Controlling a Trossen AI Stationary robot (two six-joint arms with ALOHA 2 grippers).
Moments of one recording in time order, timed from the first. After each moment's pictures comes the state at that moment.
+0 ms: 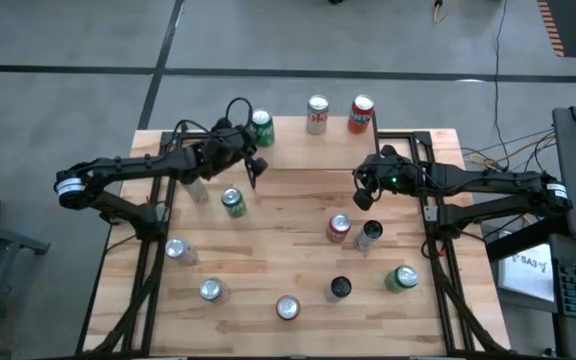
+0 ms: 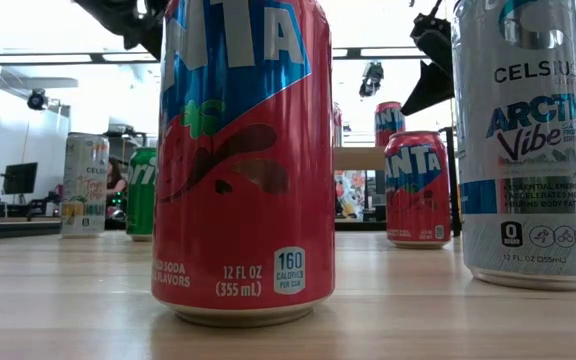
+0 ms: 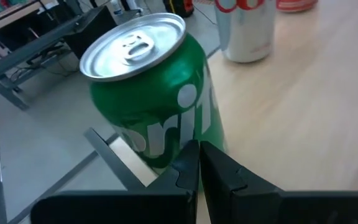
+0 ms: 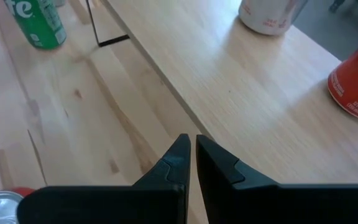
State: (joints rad) left arm 0.38 1.34 0.93 -0.07 -0.50 0.04; right arm -0.19 1.01 0.78 -0.43 0.34 0.15
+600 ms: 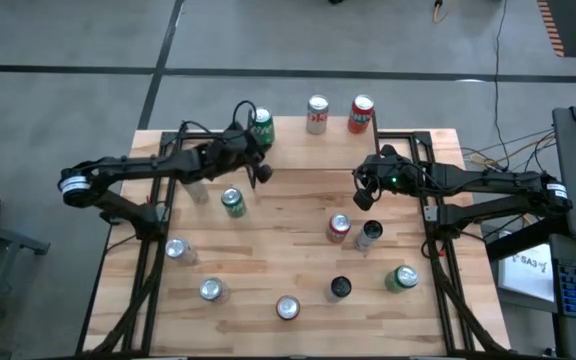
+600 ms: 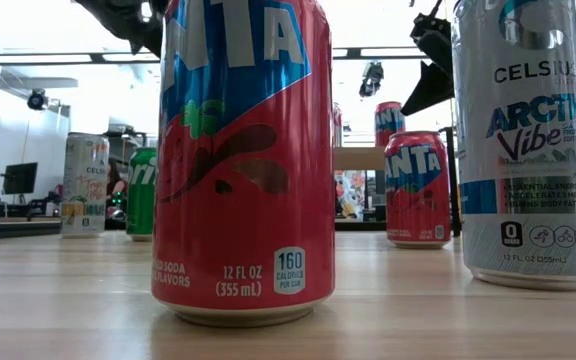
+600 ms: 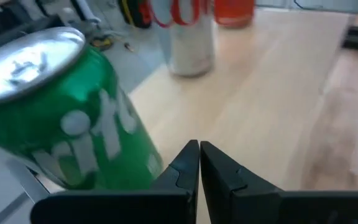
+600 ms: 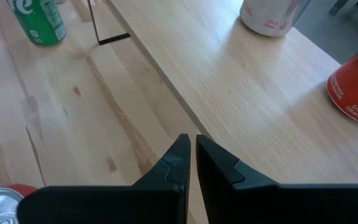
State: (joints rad) left arm 0.35 1.39 0.93 0.02 -0.34 0.04; right arm -0.19 1.01 0.78 -0.44 0.34 0.13
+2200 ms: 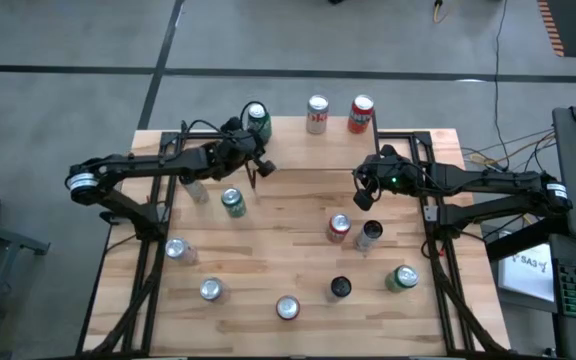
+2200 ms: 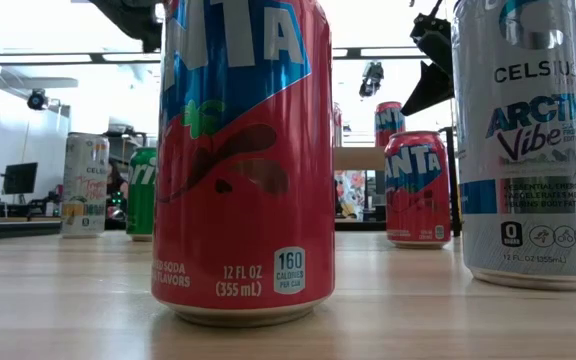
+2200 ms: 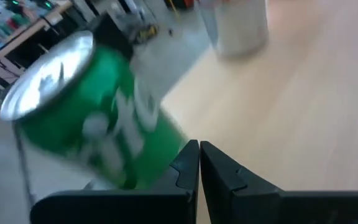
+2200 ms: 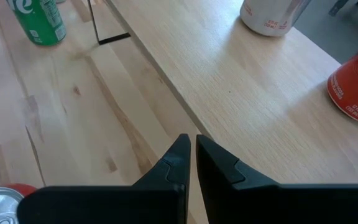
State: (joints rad) left arm 0.35 1.43 1.00 -0.11 -0.56 0.16; right arm -0.19 1.01 0.78 -0.44 0.34 0.13
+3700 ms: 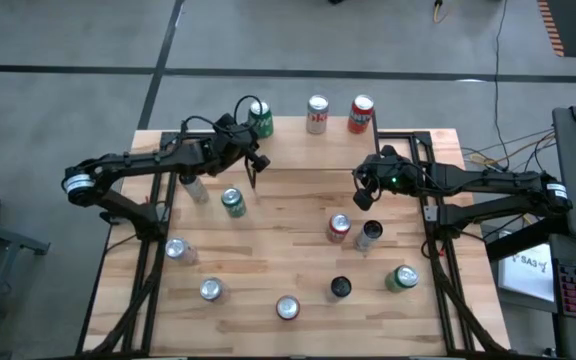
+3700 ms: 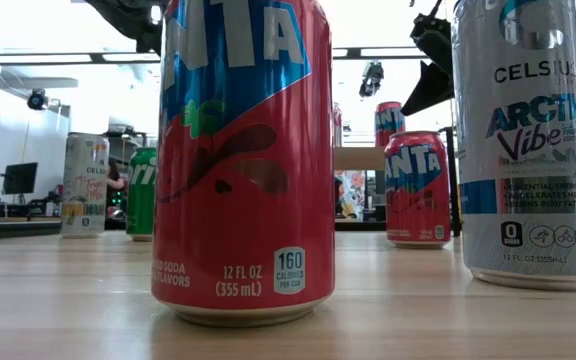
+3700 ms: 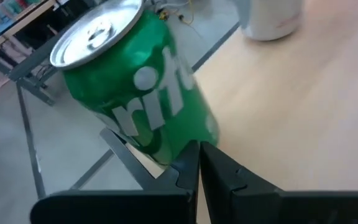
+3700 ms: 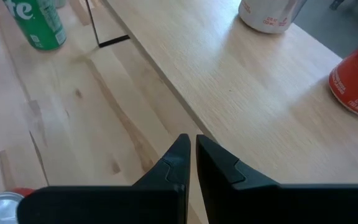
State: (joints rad) left arm 0.38 1.40 1.00 -0.15 -0.56 0.11; right arm -0.19 1.01 0.78 -0.44 0.34 0.17
